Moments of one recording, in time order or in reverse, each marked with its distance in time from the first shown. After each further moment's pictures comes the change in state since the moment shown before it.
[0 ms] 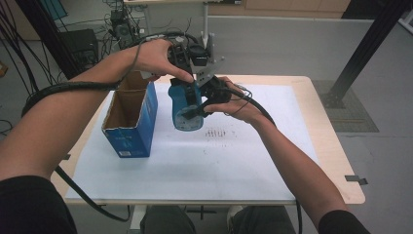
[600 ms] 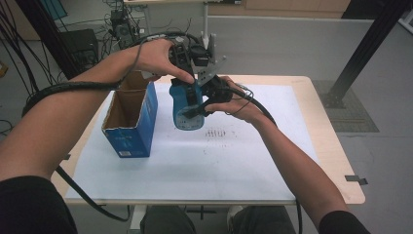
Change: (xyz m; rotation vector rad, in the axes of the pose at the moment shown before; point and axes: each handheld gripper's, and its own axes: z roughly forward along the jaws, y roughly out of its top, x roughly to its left) left arm -0.003 0.002 -0.002 0.009 0.006 0.010; right arm 0.000 0.000 -0.003 -0.010 -0.011 -0.005
